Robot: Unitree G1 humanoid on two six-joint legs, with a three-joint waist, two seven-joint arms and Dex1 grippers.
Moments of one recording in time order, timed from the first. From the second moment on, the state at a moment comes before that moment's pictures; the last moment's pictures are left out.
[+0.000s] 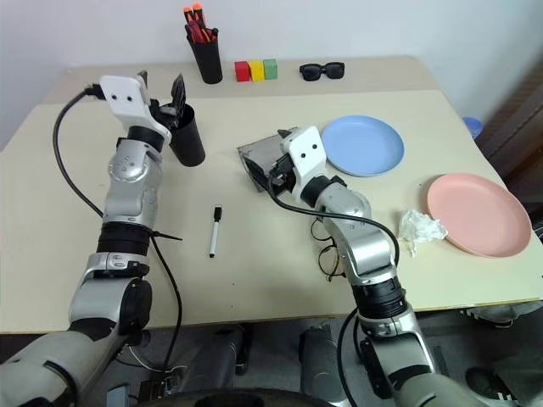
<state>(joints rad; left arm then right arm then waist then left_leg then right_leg) -0.79 0.27 0.17 0.33 -0.19 -0.06 -0.19 -0.51 -0.26 0.13 -0.21 0.19 0.41 0.47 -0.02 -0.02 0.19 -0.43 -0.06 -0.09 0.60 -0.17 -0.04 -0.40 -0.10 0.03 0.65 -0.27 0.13</state>
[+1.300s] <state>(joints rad) -0.53 0.38 0.09 -0.37 -0.74 1.61 0.07 -0.41 -0.59 0.08 -0.17 0.21 0.36 0.81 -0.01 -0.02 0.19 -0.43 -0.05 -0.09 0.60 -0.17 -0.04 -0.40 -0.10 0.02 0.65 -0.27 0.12</state>
